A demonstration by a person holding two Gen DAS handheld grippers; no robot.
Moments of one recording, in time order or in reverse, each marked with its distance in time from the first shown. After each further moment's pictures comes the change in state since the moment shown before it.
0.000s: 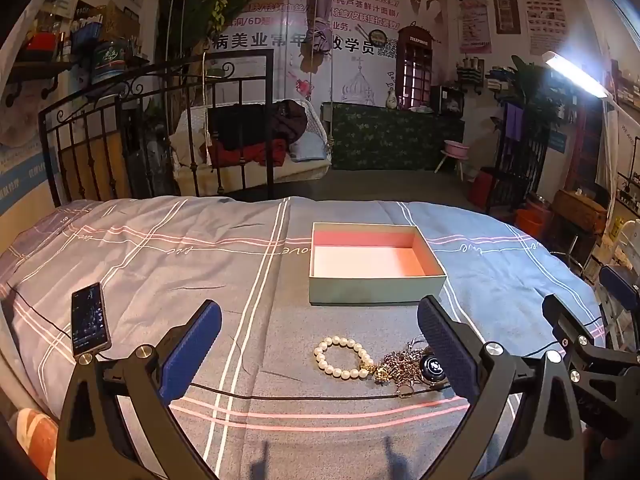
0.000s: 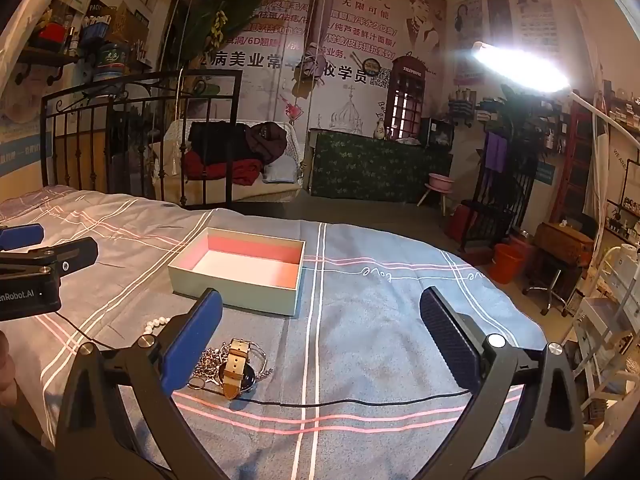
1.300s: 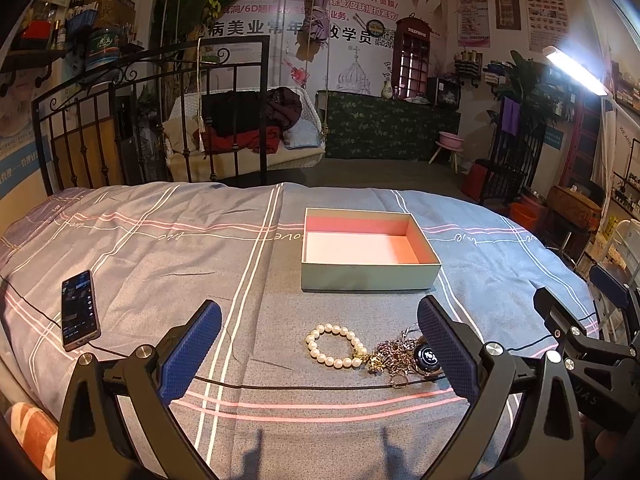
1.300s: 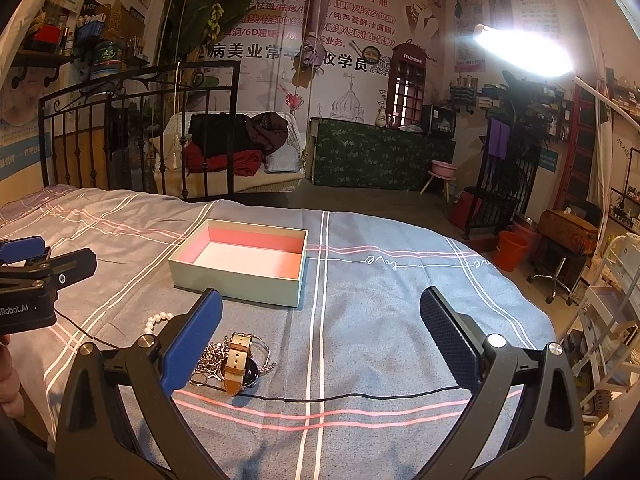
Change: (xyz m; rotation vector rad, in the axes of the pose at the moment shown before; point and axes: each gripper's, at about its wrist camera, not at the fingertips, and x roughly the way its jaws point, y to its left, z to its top) left arm 0.010 0.003 -0.007 -0.014 0.050 -0.030; right arm 0.015 -0.002 0.001 0.023 0.044 0.013
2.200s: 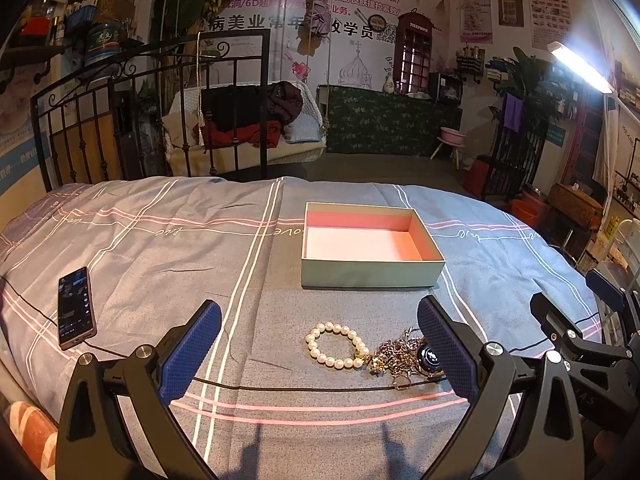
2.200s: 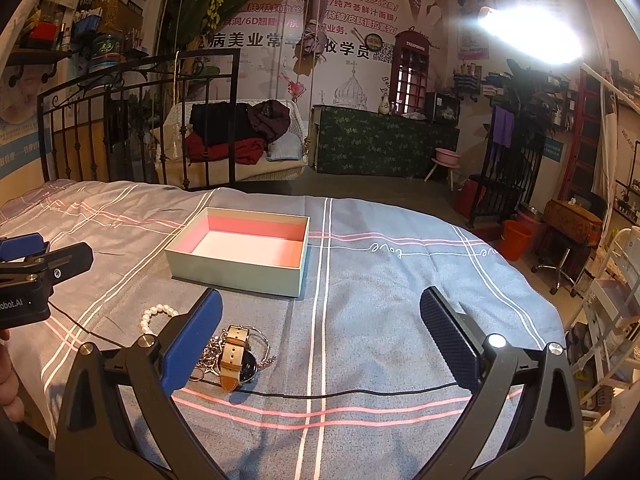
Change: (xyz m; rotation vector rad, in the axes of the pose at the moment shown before) left arm 0.010 0.001 0.002 -0.002 0.021 0.002; right arm 0.020 0.001 -0.005 0.004 0.047 0.013
